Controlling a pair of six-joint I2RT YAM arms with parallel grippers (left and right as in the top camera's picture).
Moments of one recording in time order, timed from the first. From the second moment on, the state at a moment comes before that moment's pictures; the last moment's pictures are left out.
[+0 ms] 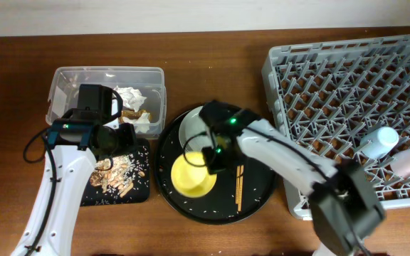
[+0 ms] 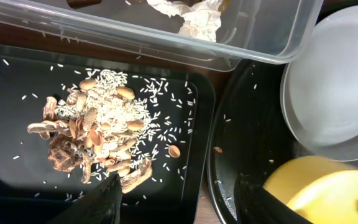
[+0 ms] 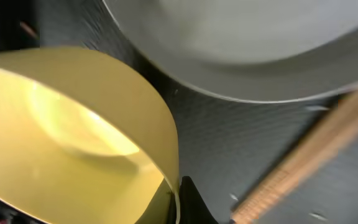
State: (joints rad) left arm -0.06 1.40 1.21 -1.05 0.02 -0.25; right arm 0.63 1.83 1.36 -1.00 -0.27 0.37
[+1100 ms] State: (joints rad) left arm -0.06 1.40 1.21 -1.06 0.02 -0.25; right arm -0.27 1.89 1.45 -0.32 0.97 -0.23
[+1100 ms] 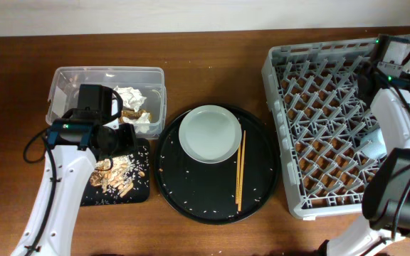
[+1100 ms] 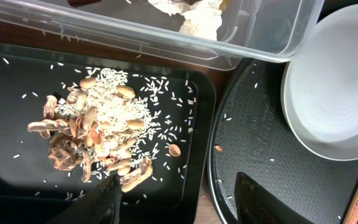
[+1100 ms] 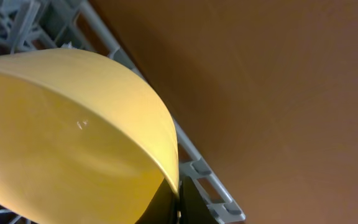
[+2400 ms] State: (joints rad) left arm -0.06 1.40 1.21 -1.06 0.02 -0.26; right arm 0.38 1.96 1.48 -0.94 -0.09 0.30
